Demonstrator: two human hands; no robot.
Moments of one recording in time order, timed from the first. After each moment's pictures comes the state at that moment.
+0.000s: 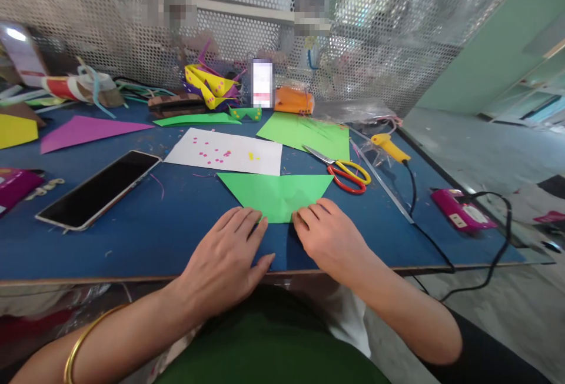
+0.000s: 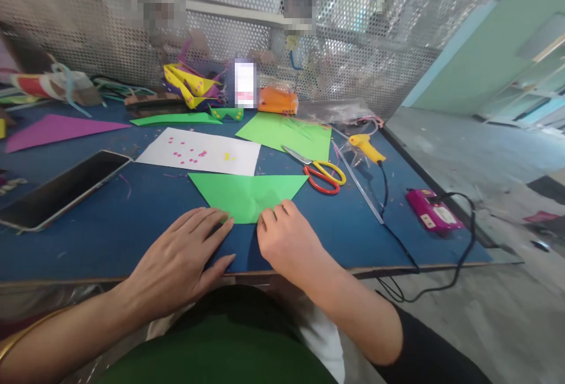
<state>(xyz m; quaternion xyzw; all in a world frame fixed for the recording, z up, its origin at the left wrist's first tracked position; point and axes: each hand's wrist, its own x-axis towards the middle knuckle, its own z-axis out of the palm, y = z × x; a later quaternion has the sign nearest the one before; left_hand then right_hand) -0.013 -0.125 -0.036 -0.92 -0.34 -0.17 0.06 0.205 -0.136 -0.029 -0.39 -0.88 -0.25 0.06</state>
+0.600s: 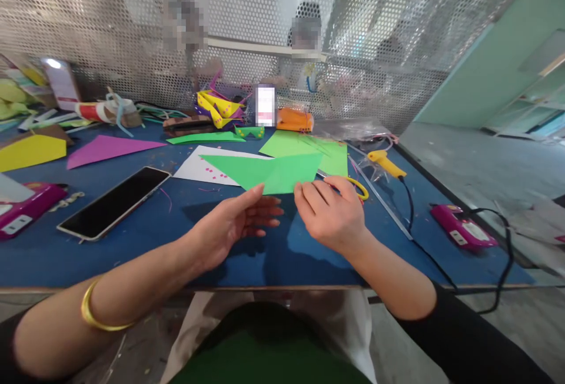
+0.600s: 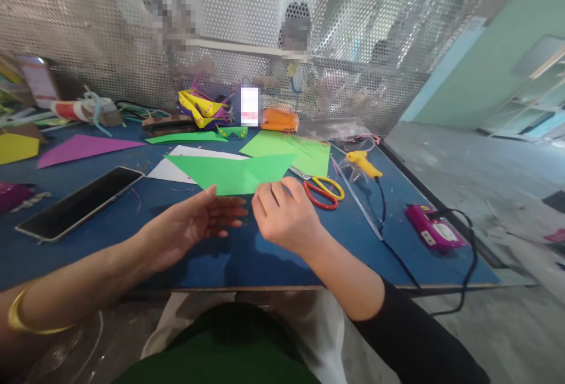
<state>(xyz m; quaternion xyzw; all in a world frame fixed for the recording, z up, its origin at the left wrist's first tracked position) 0.004 -0.081 0.011 -0.44 -0.43 -0.33 -0.71 0.213 -0.094 0.001 -0.37 -0.80 -0.42 0.19</state>
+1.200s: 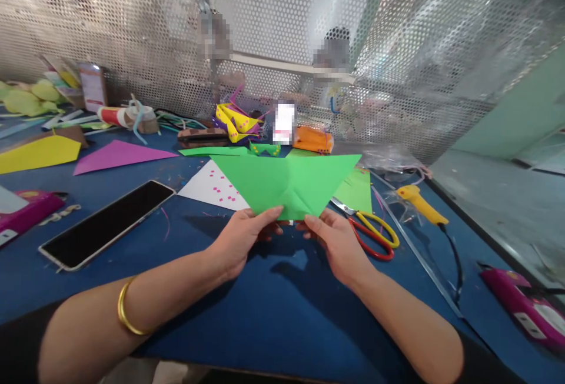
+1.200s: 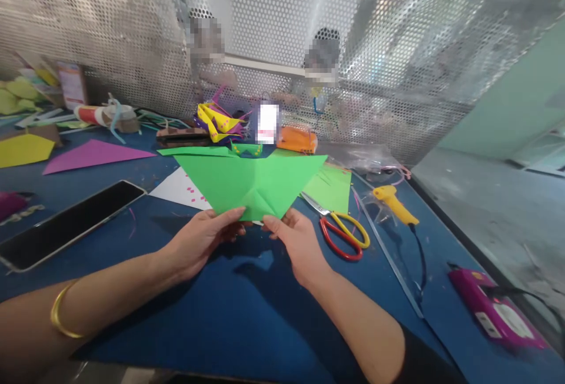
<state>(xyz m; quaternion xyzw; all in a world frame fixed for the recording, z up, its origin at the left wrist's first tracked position) 0.020 -0.024 -0.018 -0.39 -0.47 -0.45 -0.66 0.196 -0.033 -0.036 -0.49 -0.53 0.47 0.51</state>
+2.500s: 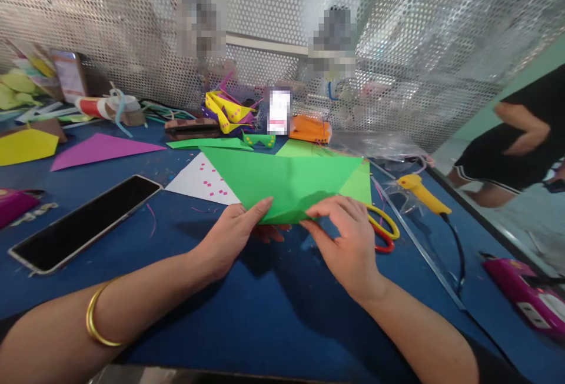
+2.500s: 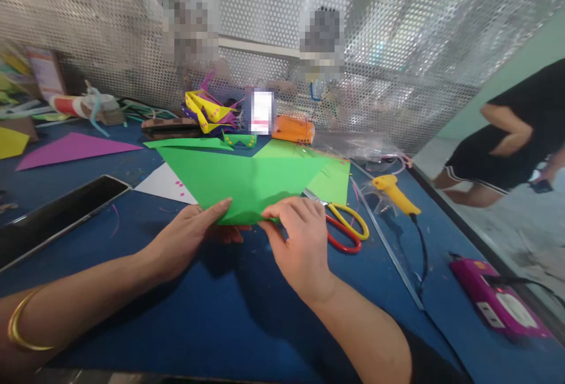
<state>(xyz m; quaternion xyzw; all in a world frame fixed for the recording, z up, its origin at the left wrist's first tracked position) 0.020 -0.027 -0.011 -0.49 -0.47 -0.38 -0.62 0.212 -0.048 -0.022 -0.45 -0.77 -0.06 0.45</state>
